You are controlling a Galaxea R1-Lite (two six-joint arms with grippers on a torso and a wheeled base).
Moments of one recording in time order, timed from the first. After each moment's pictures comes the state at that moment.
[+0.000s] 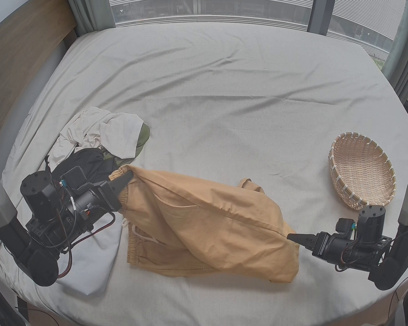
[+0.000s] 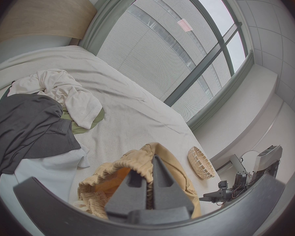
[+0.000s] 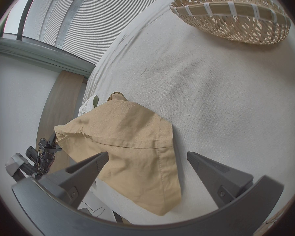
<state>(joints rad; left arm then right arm) -0.29 1.88 -0.34 -1.54 -0.24 -0.51 0.32 2.03 -0.12 -1.42 0.27 0.72</state>
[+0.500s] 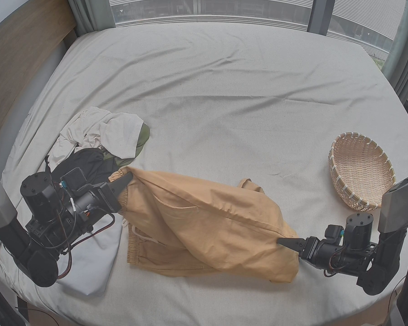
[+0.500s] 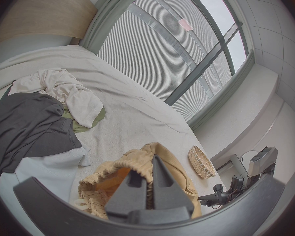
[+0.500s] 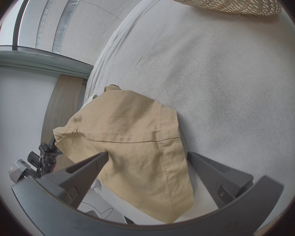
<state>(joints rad) -0.29 1.88 -0.33 -1.54 -0.24 -0.51 0.36 2.15 -0.12 -1.54 0.27 0.82</state>
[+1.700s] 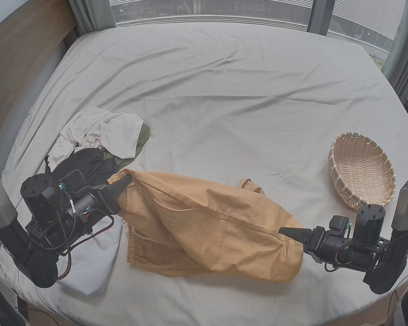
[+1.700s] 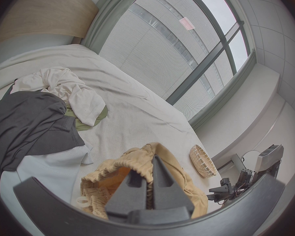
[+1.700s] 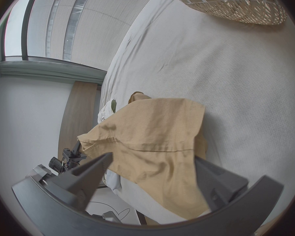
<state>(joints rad) -0.28 1.89 -0.32 -1.54 -0.24 -0.51 0.37 2.05 -0.12 -1.54 0.34 0.90</state>
